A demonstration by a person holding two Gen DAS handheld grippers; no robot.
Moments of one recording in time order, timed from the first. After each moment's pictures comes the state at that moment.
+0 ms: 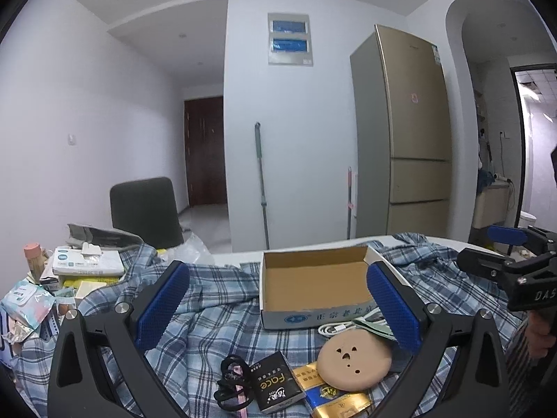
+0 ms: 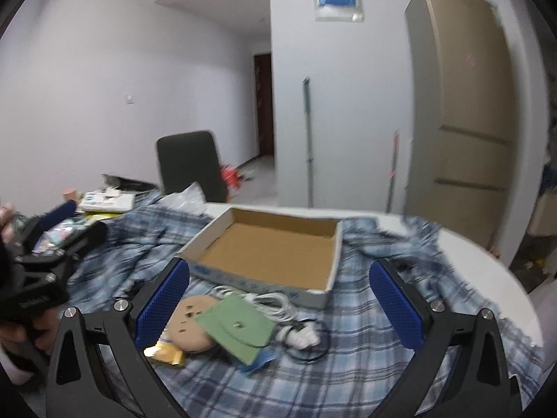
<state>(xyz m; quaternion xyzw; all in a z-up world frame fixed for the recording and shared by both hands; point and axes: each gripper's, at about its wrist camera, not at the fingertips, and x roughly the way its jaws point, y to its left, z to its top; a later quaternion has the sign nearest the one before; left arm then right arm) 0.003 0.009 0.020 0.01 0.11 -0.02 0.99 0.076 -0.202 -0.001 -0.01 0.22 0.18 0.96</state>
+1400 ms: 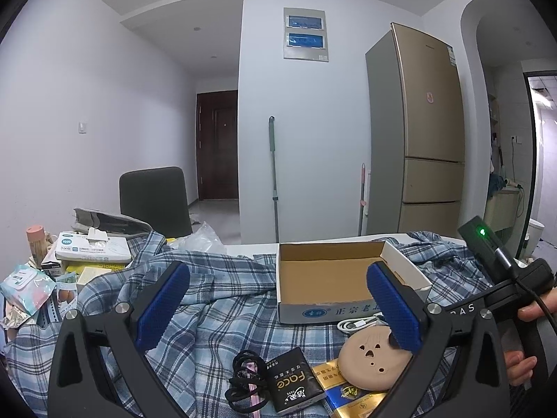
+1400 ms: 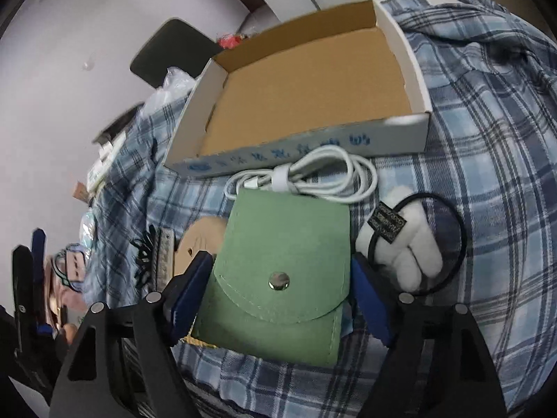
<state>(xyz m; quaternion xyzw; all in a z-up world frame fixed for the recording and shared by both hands) 0.016 0.028 0.002 0.00 0.12 0.00 0.99 0.183 -0.177 -0.123 0.17 0.55 0.23 0.79</state>
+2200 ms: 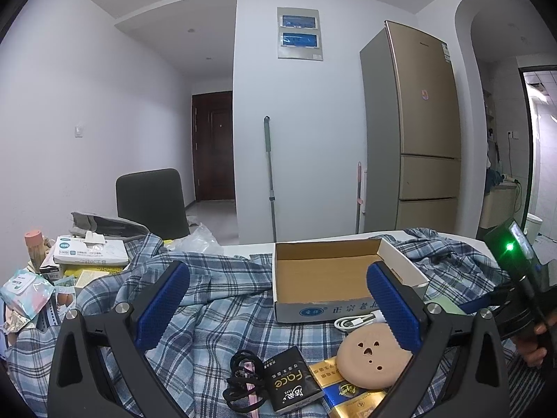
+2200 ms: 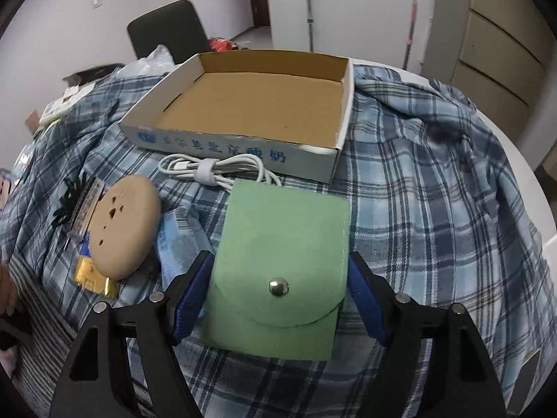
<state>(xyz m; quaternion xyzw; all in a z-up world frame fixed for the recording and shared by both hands) 0.015 0.019 0.002 0.01 0.12 0.00 0.99 0.159 -0.199 -0.109 -0.04 0.48 0.16 0.86</state>
